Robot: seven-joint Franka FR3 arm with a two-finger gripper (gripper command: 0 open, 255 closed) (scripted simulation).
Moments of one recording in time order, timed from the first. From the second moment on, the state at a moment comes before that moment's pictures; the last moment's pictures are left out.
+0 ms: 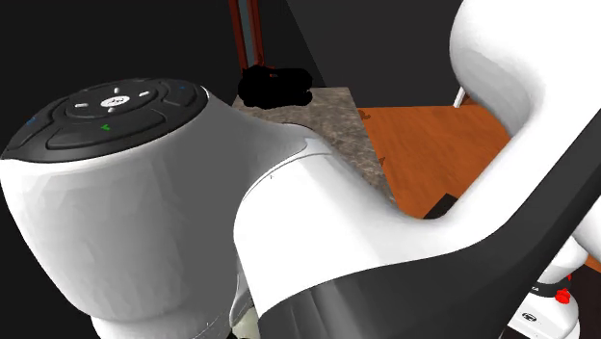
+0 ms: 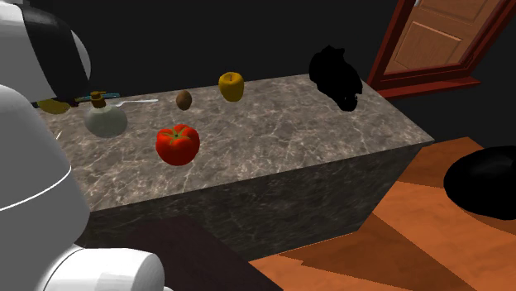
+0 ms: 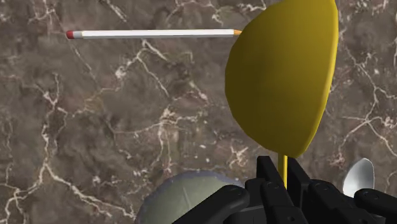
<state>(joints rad) 0.62 0.33 0.64 -1.72 -0.21 2.15 2.04</state>
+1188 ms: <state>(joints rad) 0.65 0.42 0.59 -1.82 -0.30 2.36 2.10</state>
